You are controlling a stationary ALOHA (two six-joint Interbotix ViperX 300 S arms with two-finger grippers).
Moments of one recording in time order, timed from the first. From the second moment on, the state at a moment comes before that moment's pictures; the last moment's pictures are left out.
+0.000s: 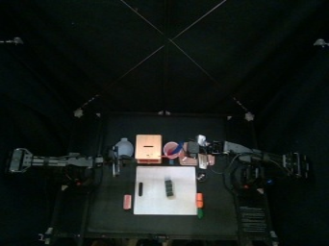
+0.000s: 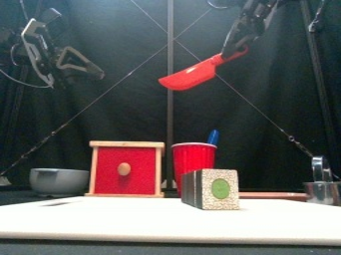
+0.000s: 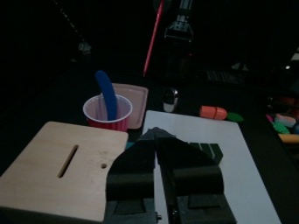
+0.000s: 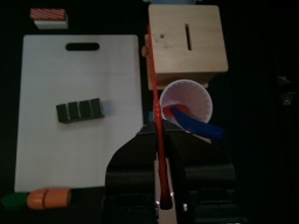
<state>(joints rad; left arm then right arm) 0.09 -0.71 1.20 -0.09 -0.38 0.01 -0.21 -0.50 0.44 0.06 0.77 -0.21</state>
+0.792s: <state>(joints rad) -0.01 -0.36 1.01 -0.09 -0.38 0.01 -0.08 -0.52 0.84 0.20 0.15 -0.13</state>
